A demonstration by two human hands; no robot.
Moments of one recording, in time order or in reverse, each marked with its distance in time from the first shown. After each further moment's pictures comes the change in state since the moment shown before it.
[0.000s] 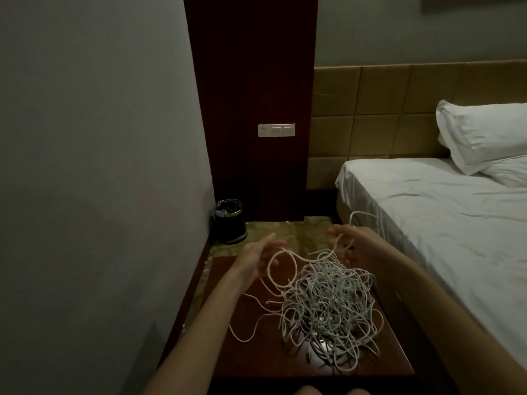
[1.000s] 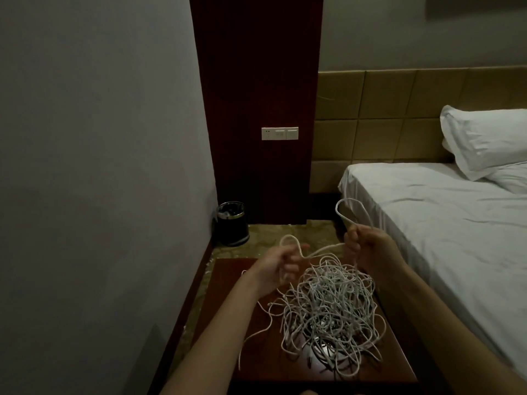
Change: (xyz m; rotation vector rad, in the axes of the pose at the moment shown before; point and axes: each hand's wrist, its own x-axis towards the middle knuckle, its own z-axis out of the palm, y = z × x) left_hand 0.001 -0.001 0.027 -0.288 -0.215 -0.123; right_hand 0.002 0.010 -0.005 0.443 -0.207 -0.294
